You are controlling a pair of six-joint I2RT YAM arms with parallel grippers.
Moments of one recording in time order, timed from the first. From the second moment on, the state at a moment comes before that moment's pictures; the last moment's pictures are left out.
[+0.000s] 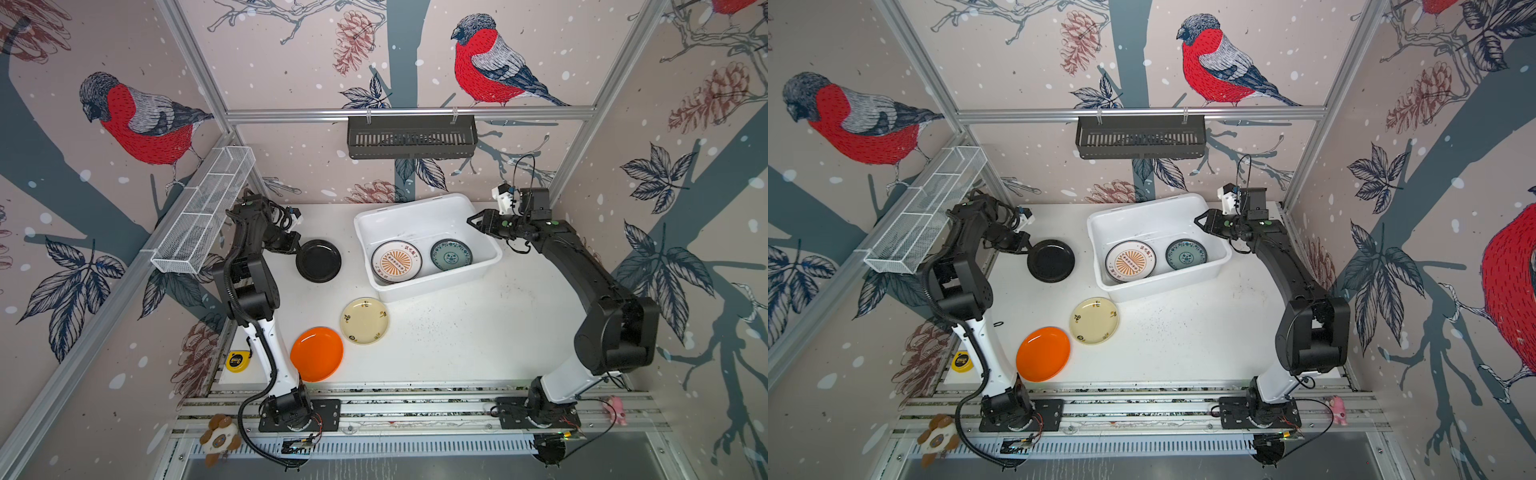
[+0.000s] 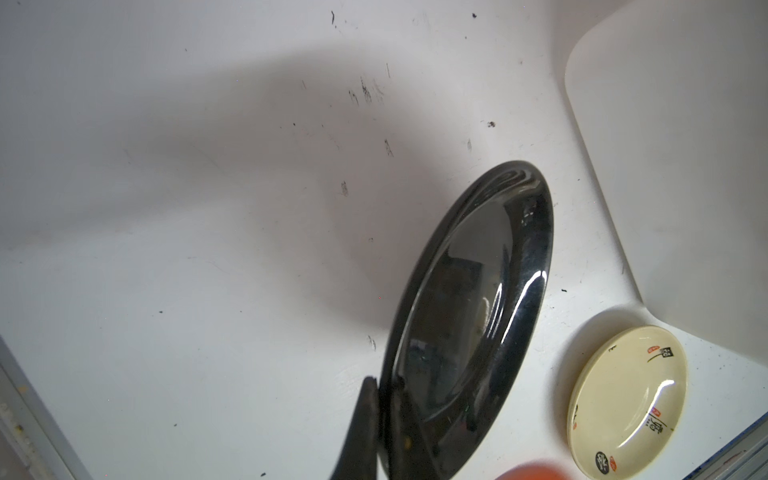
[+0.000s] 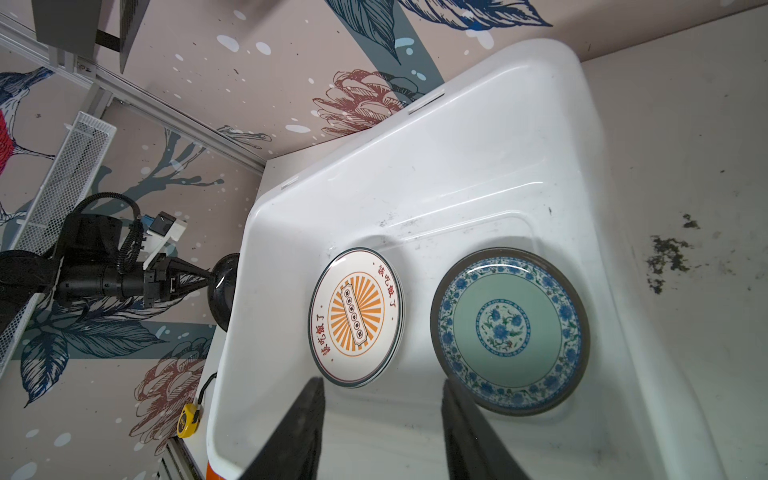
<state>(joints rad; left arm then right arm) 0.29 2.15 1.99 -1.24 0.42 0.55 0.11 1.63 1.42 -0.45 -0.62 0.37</state>
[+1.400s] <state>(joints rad) 0.23 2.17 2.41 -1.33 0.52 0.42 0.09 1.63 1.40 -0.43 -0.64 0.37</state>
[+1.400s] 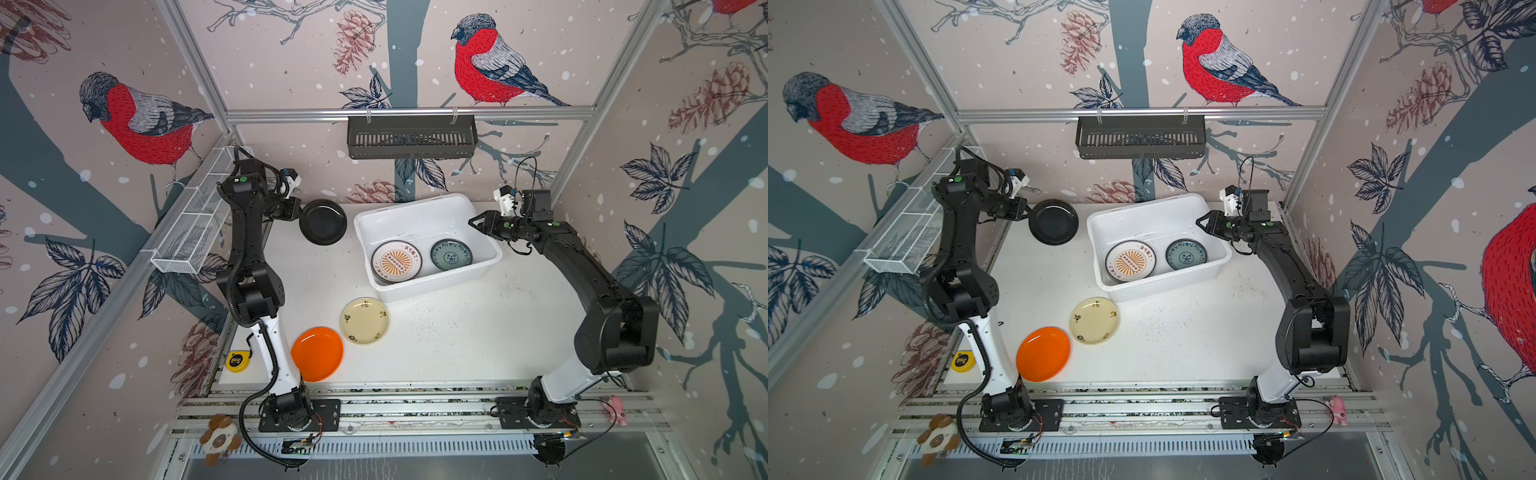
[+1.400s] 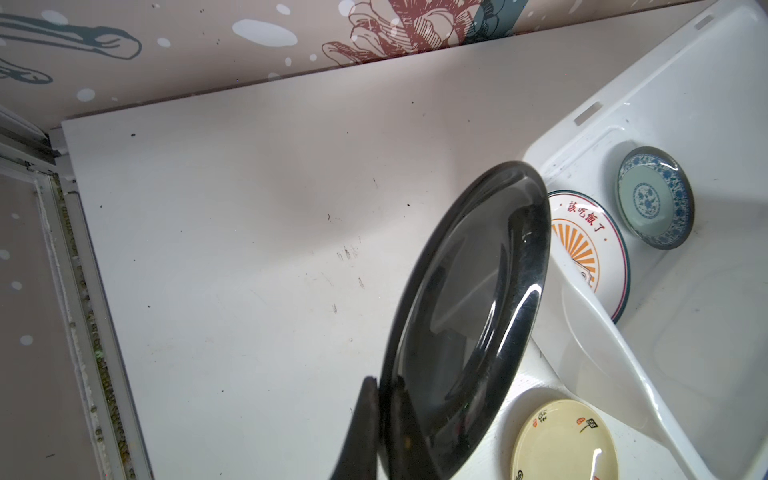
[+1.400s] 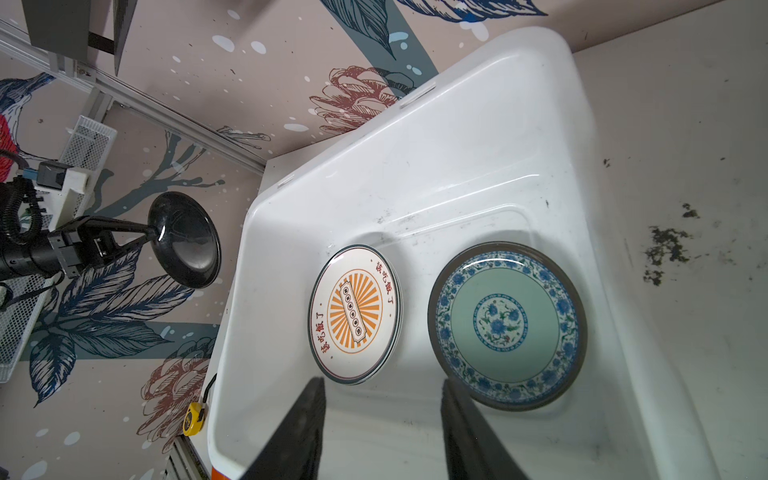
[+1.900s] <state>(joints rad) 0.20 2.11 2.45 -1.30 0.62 0.41 0.09 1.62 1.42 -0.45 -0.64 0.40</state>
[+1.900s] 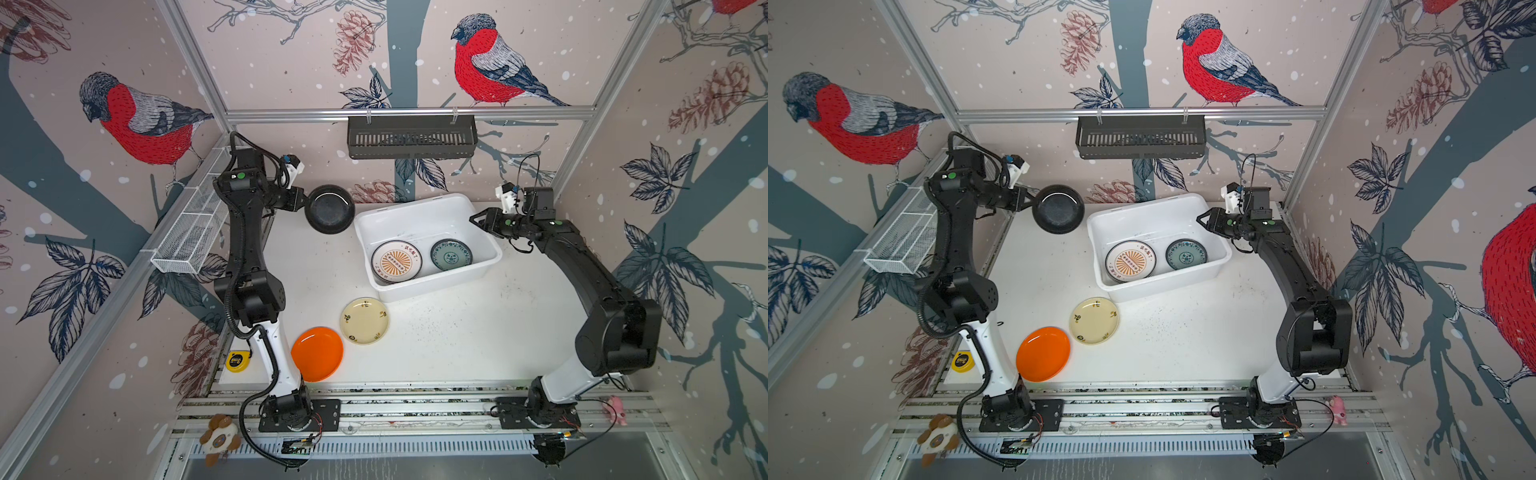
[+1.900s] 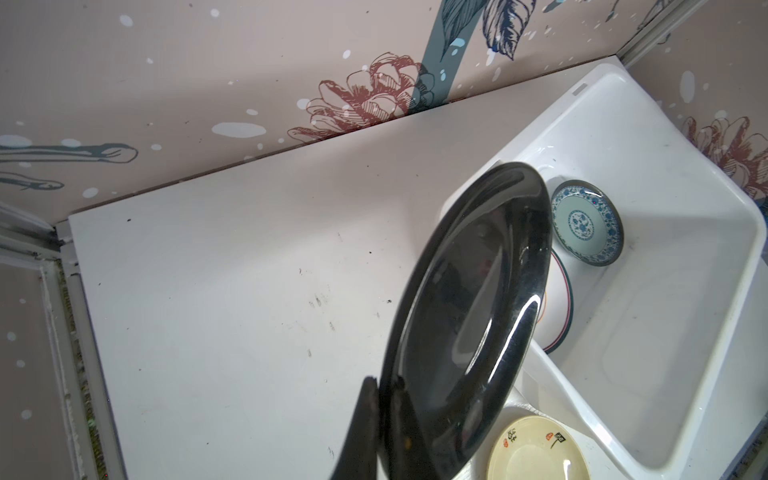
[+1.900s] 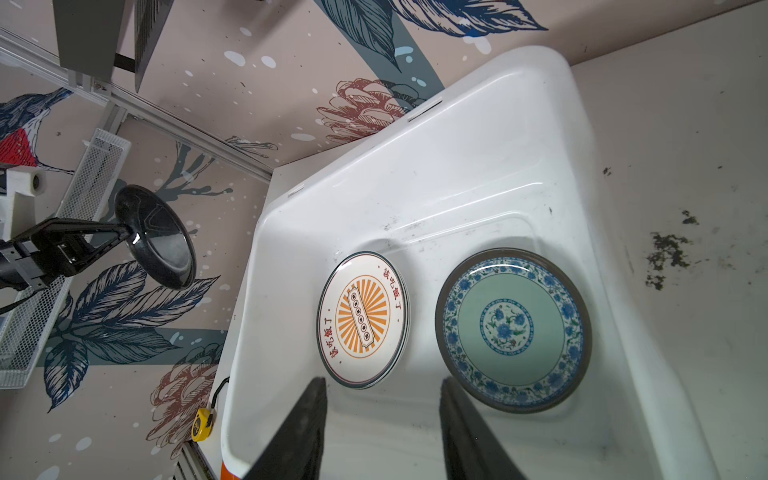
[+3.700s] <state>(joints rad) -0.41 2.38 2.38 -0.73 0.68 0.06 0.02 1.22 1.26 -0.69 -0.50 0.42</state>
